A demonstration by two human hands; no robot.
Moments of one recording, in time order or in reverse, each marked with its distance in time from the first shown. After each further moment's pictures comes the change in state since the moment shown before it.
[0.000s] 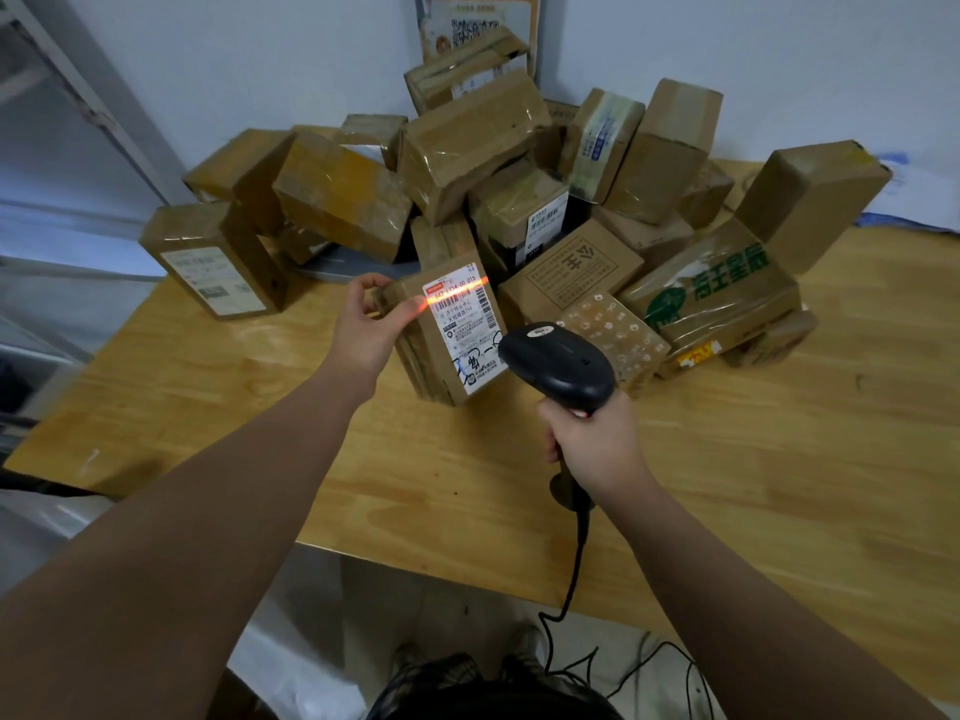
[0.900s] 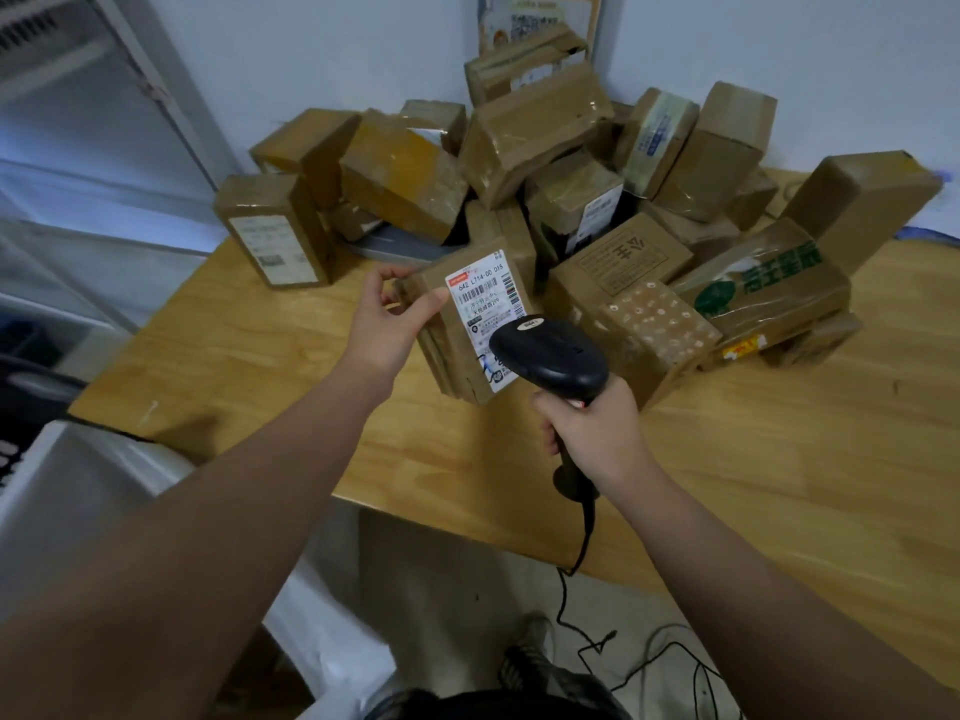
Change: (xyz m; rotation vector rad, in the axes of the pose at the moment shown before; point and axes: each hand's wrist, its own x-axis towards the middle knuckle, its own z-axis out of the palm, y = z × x) left_hand -0.041 -0.001 -0.053 -0.057 0.029 0.058; right_hand -0.033 -0.015 0.047 0.057 -0.113 -0.051
